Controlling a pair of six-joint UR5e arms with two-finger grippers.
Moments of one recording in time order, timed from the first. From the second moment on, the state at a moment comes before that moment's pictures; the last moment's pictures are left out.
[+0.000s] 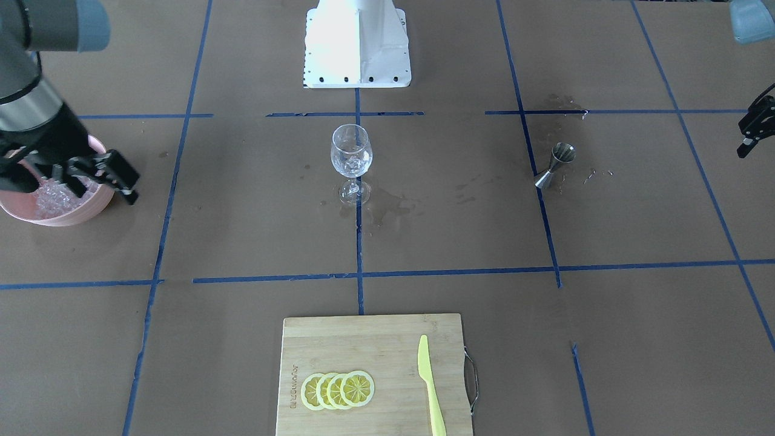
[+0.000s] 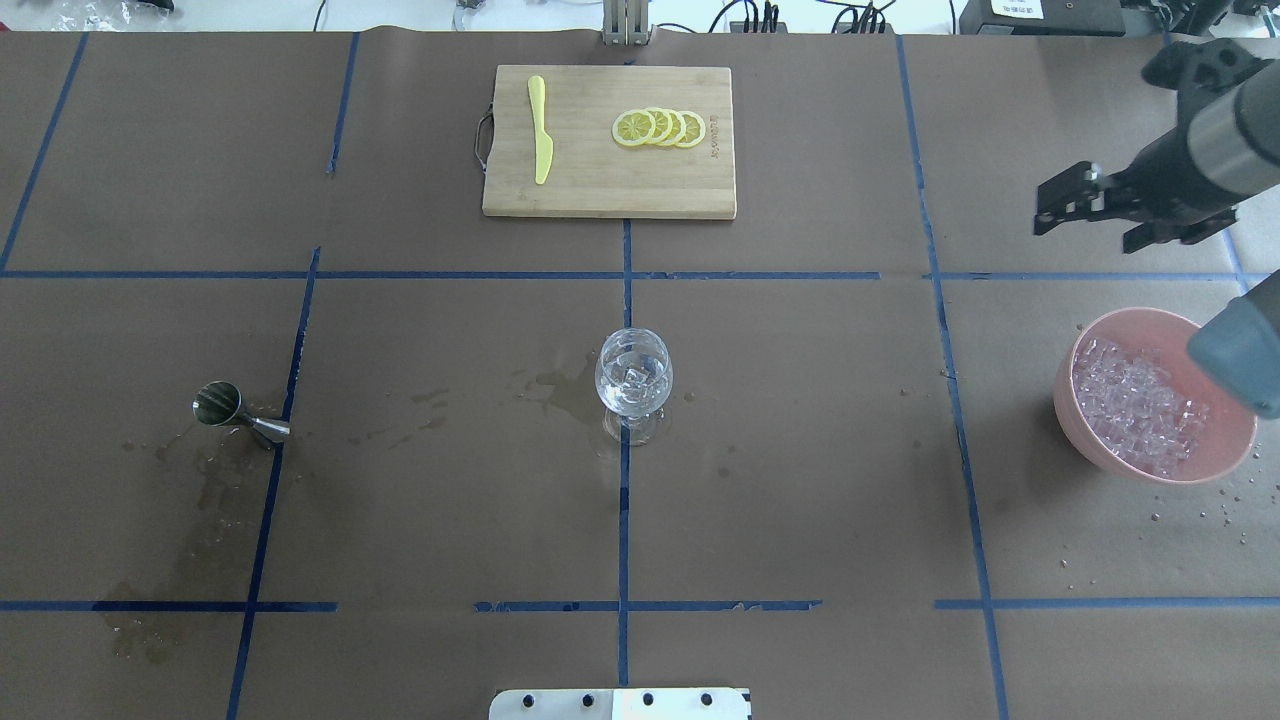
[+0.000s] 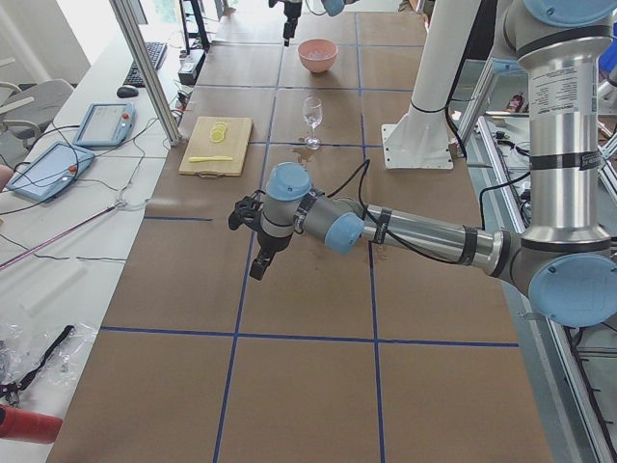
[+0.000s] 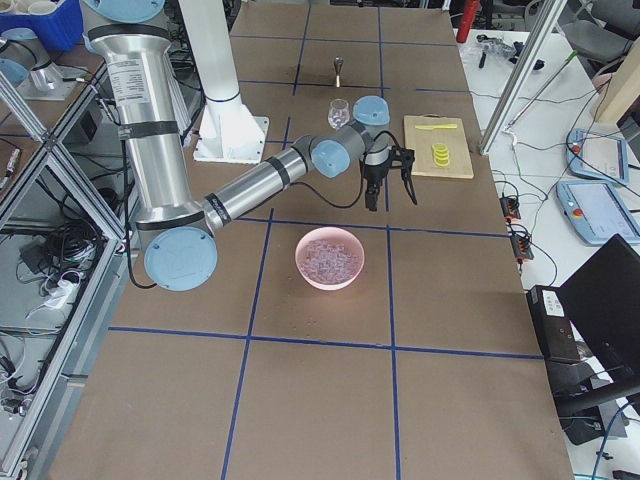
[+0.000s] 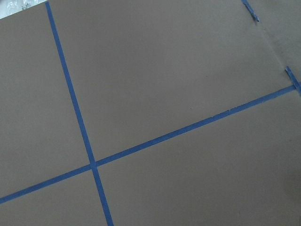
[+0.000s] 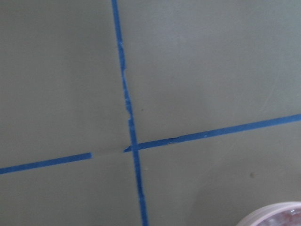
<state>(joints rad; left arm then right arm) -1.38 -1.47 -1.87 -1.84 -2.23 -0.07 1.13 -1.41 1.88 -1.47 2.19 0.86</state>
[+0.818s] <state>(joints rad) -1.49 -1.53 -1.78 -1.60 -2.40 0.08 1.42 -1.48 1.73 -1.64 2.33 0.13</state>
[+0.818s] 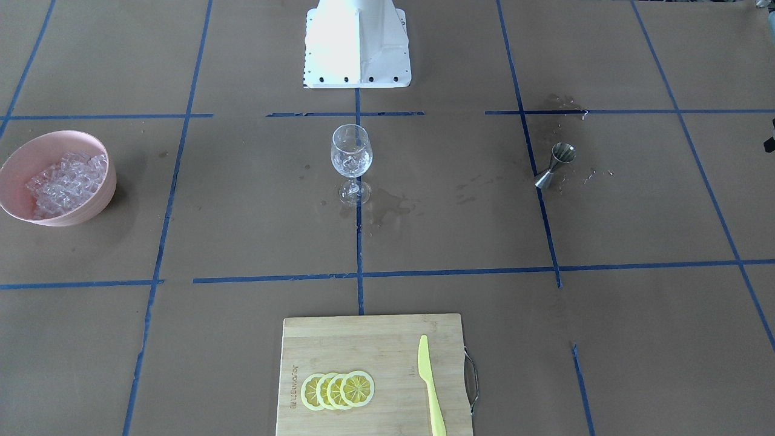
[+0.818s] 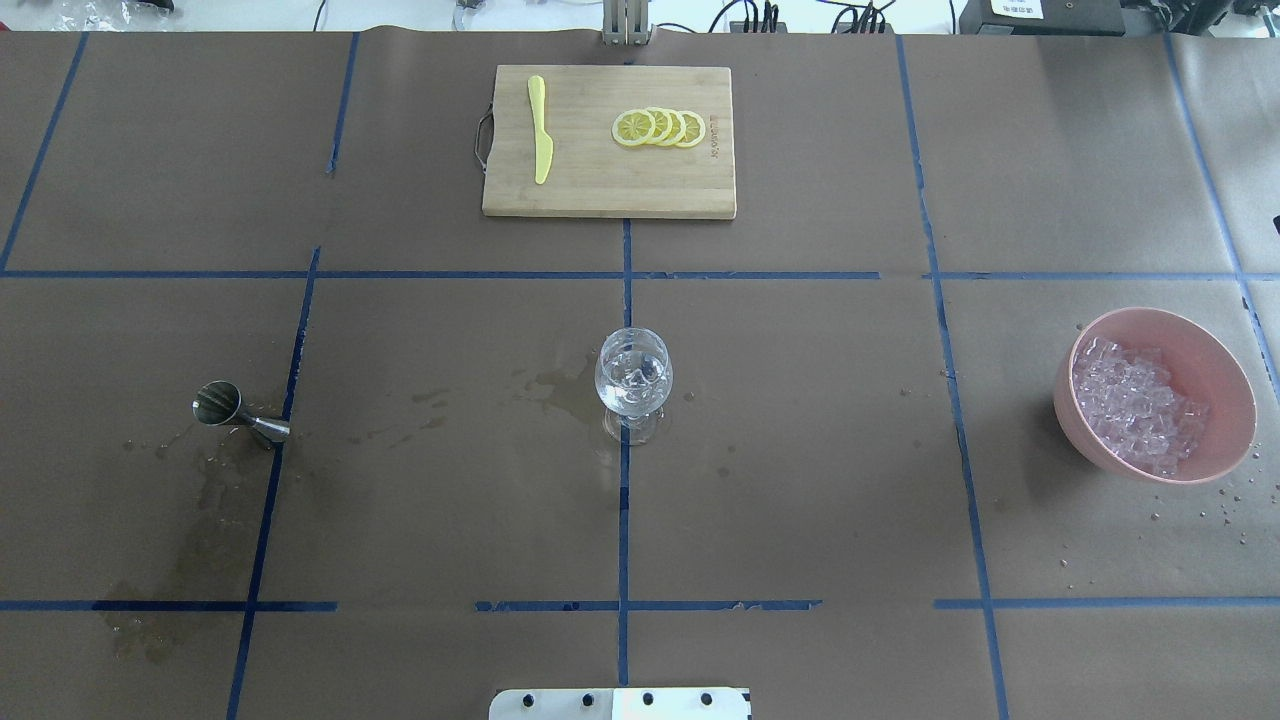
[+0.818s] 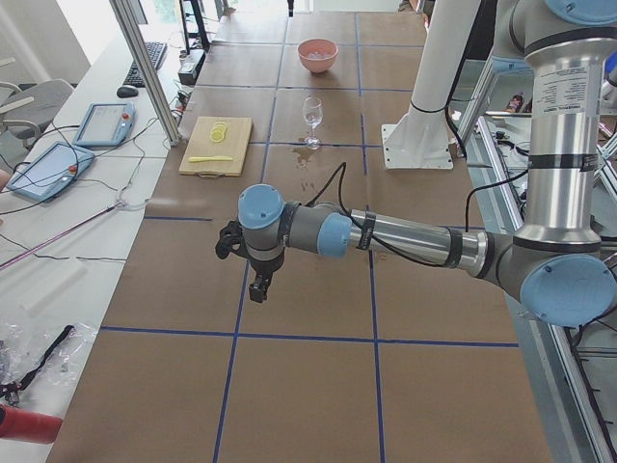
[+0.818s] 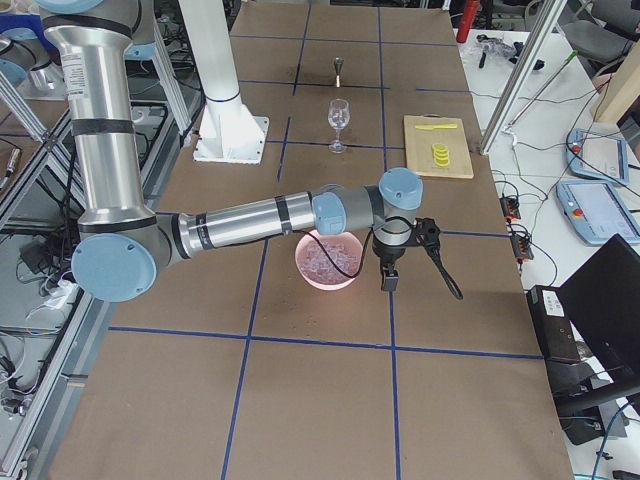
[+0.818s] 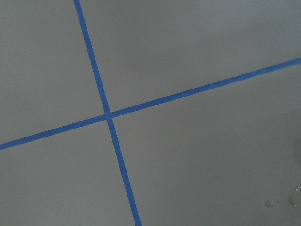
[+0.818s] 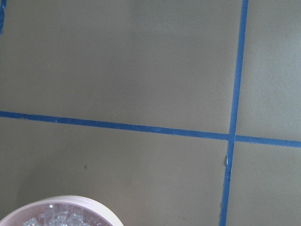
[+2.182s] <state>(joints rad) -1.48 -1.47 -1.84 -1.60 -2.41 0.08 1.42 -1.51 1.82 -1.66 2.40 0.09</state>
